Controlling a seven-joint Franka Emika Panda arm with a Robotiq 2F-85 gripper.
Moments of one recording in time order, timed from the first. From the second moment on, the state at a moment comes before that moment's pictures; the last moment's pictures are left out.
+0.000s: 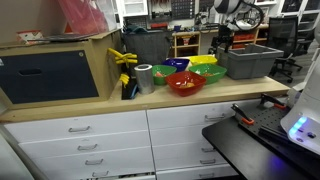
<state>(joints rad) -0.14 0.10 -0.10 -2.28 0.12 2.40 -0.30</state>
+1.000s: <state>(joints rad) -0.14 0.14 -0.11 -2.19 0.04 2.29 -0.09</state>
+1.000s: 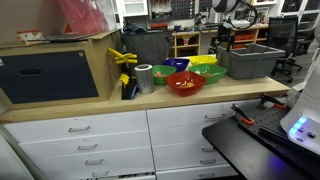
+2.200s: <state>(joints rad) -0.07 0.15 -0.07 -1.84 -0.05 2.12 0.15</state>
